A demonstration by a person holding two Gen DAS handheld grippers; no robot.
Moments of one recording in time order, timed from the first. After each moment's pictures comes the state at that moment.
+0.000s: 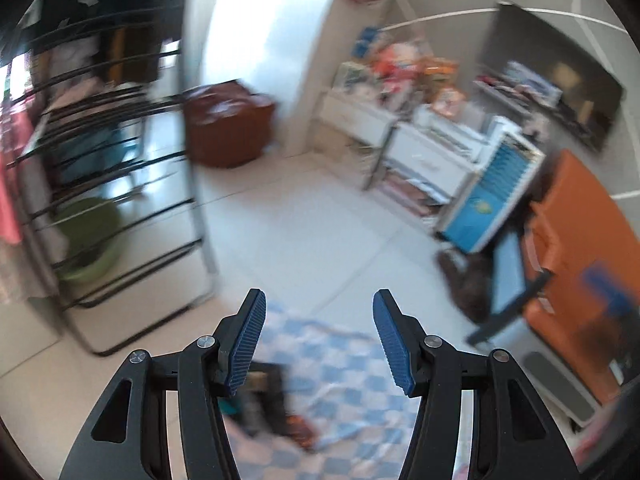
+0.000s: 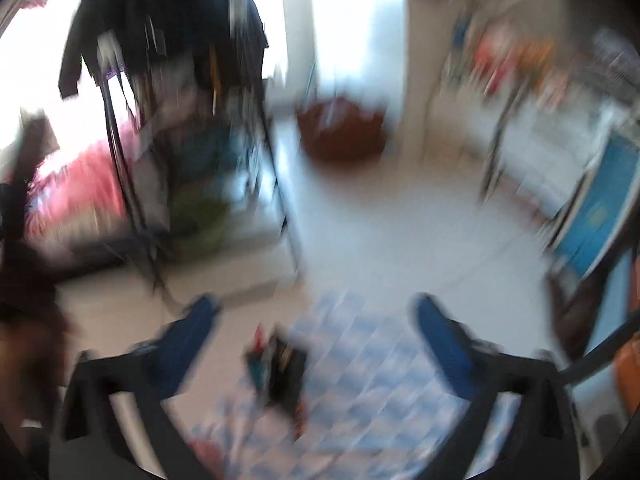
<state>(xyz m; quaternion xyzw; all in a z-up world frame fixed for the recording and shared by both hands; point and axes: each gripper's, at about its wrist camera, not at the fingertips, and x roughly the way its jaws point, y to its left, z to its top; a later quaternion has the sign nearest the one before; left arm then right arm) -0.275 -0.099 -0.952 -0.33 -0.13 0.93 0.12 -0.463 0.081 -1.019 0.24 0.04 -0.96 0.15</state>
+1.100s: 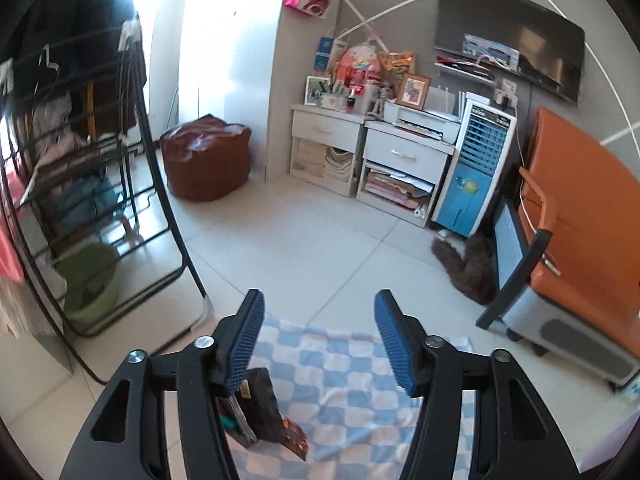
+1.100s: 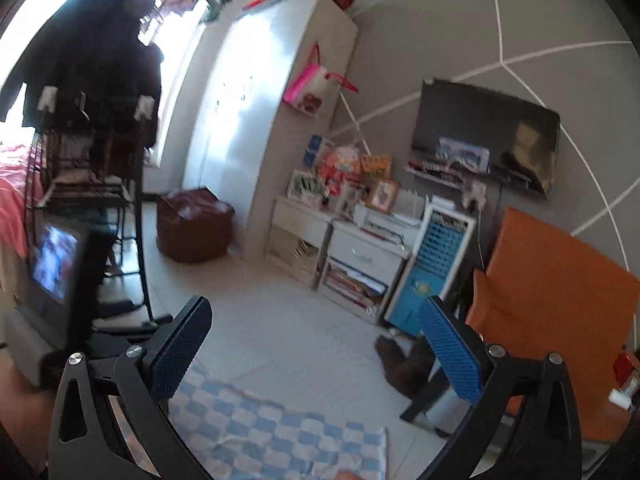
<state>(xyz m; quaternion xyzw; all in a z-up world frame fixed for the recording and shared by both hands) -0.223 -0.044 -0.990 -0.29 -0.02 0.95 0.12 -0.365 0.097 -1.013 0.16 0.12 -0.97 -0.11</state>
